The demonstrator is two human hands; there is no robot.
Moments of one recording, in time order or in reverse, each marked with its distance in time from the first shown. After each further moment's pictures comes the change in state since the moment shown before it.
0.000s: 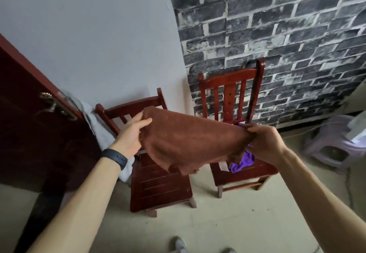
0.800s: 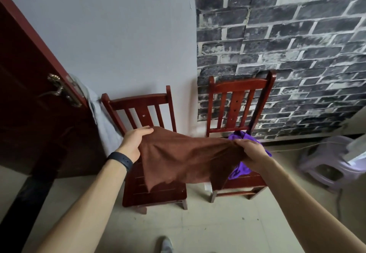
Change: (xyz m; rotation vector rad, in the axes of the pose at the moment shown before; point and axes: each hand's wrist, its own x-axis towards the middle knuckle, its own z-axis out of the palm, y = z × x) left_hand 0.012 -0.045 -0.037 -0.132 0.324 -0.181; right_hand 0.052 0.035 0.023 -0.240 0.314 0.037
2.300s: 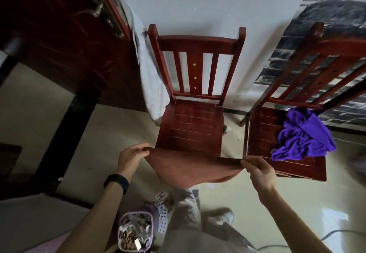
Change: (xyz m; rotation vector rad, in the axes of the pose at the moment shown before) left_hand 0.006 -0.147 -0.201 0.292 0.385 -0.156; right_hand 0.002 0.162 0.097 -0.527 -0.041 -0.048
